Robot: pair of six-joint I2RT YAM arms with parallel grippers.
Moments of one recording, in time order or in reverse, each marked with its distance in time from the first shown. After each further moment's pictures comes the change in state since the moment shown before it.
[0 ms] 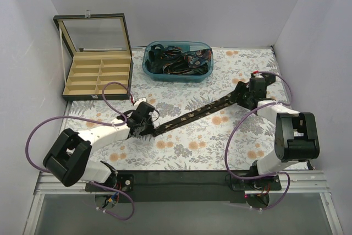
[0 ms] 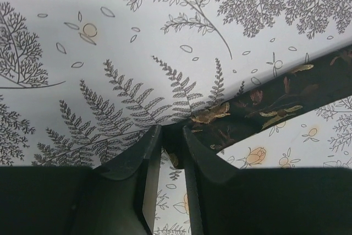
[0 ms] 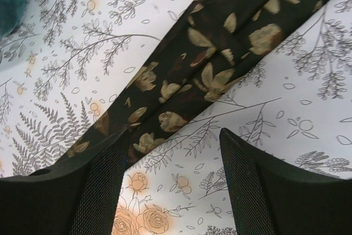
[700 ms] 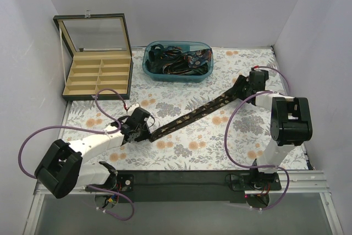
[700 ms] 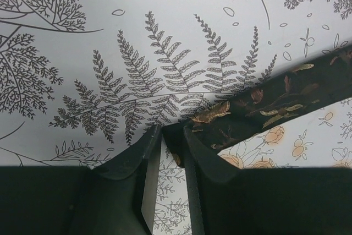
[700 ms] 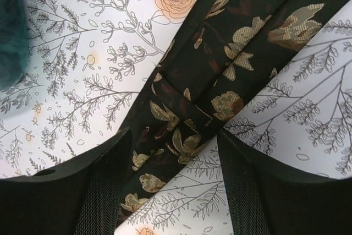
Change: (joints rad) left arm 0.000 -0.142 -0.098 -0.070 0.000 -0.114; right arm -0.034 0.200 0.151 0.035 -0.015 0.052
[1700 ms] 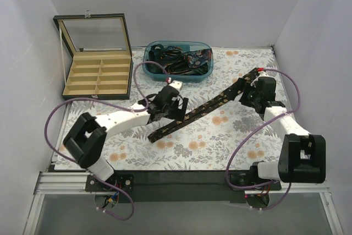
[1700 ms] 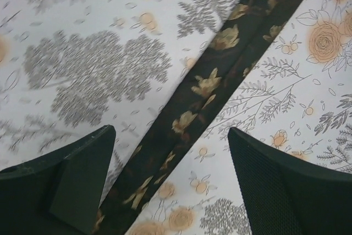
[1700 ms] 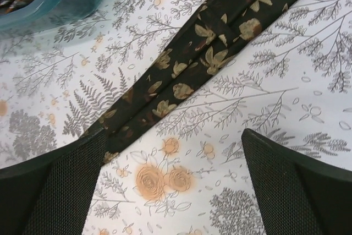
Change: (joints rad) left arm -0.140 0.316 0.453 0.099 0.051 0.460; right arm -0.010 -0.395 -0.157 -0.129 -0.125 -0.111
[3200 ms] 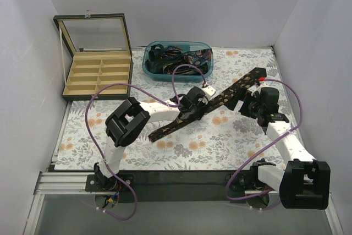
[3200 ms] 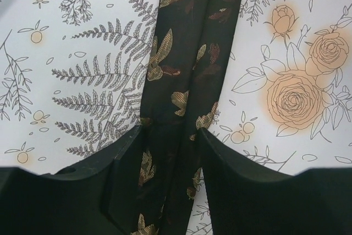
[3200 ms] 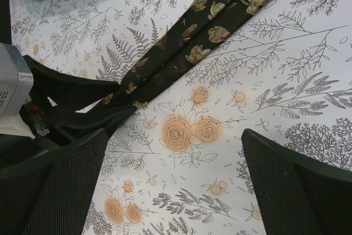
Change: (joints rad) left arm -0.119 0.522 0.335 0.265 0.081 0.372; right arm 0.000 -0.262 -0.152 -0.092 -0.125 0.060
